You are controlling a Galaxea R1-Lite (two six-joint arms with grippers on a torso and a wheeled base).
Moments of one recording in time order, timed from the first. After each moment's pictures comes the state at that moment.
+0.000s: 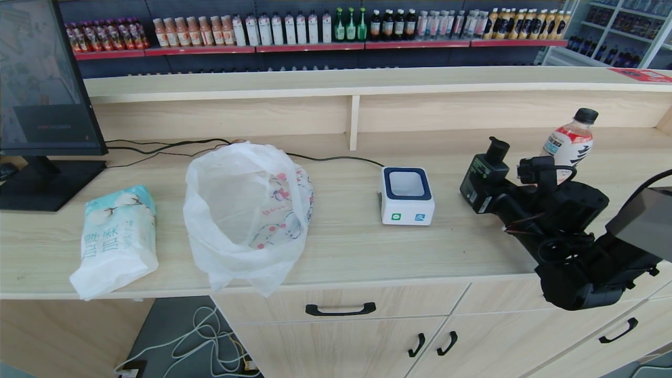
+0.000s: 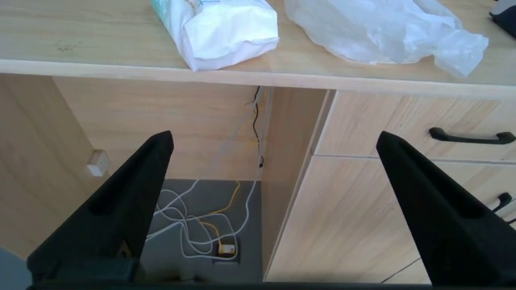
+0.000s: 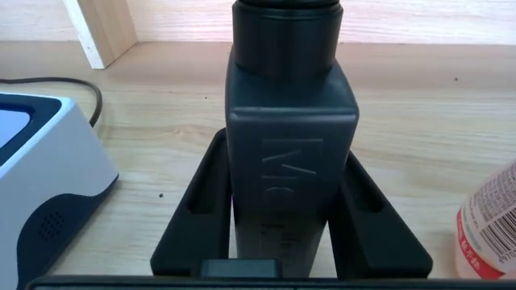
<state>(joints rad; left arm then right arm) 0.00 0.00 0.00 0.00 0.00 0.00 0.10 2.17 -0.85 -1.57 0.03 -0.02</state>
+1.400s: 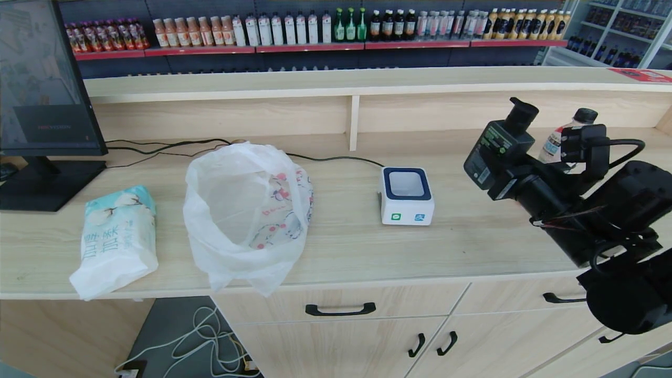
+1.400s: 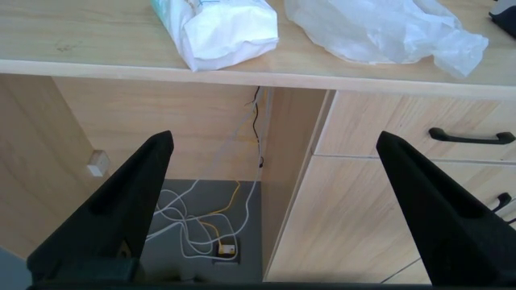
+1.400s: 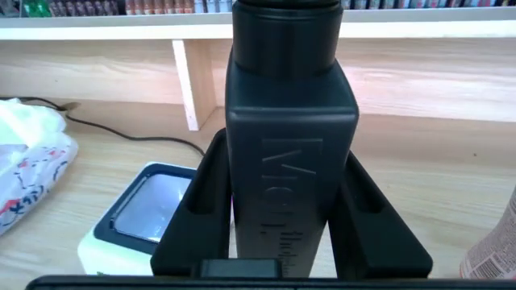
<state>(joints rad) 0.00 0.00 0.00 0.00 0.00 0.00 0.22 1.86 -0.66 -1.57 0.03 -0.02</state>
